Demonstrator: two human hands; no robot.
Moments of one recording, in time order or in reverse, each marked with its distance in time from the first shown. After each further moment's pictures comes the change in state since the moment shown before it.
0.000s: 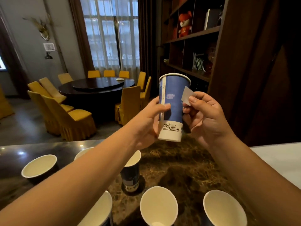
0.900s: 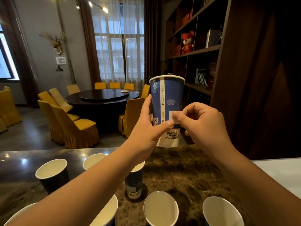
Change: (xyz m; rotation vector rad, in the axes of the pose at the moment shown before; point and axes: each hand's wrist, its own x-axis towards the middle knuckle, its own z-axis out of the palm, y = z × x) left_hand -0.049 0.008 0.016 0.337 0.154 0.483; right_hand -0.034 -0.020 0.028 -1.009 0.069 -0.380
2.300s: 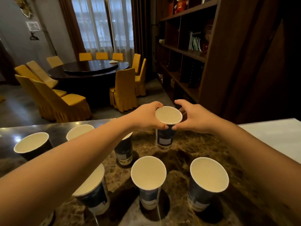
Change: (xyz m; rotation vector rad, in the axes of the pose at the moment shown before) left_hand 0.029 -0.095 0.002 0.960 -0.420 -0.301; right_hand 0.000 0.135 -0.001 -0.454 -0.672 0.183
